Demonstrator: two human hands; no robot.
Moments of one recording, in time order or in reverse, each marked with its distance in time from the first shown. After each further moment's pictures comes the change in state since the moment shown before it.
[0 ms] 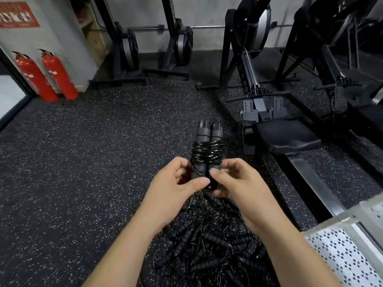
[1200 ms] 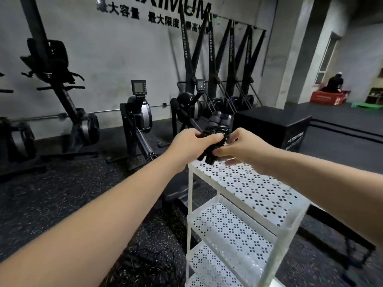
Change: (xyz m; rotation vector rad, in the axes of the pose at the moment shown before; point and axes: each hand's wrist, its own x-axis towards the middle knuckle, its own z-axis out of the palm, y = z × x) left_hand -0.070 0.395 0.237 0.156 -0.302 0.419; right_hand -0.233 -0.285 -0.305 -0.486 0.448 -0.194
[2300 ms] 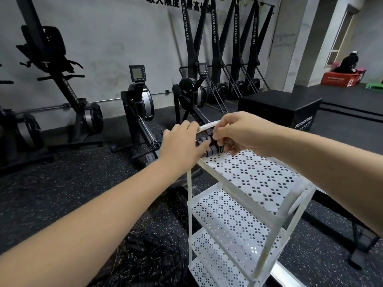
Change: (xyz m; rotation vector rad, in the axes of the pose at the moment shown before) left_hand 0.014 -0.056 0.025 0.846 0.233 0.384; right_hand 0.013 0.002 -0.009 -0.074 -0.156 -0.007
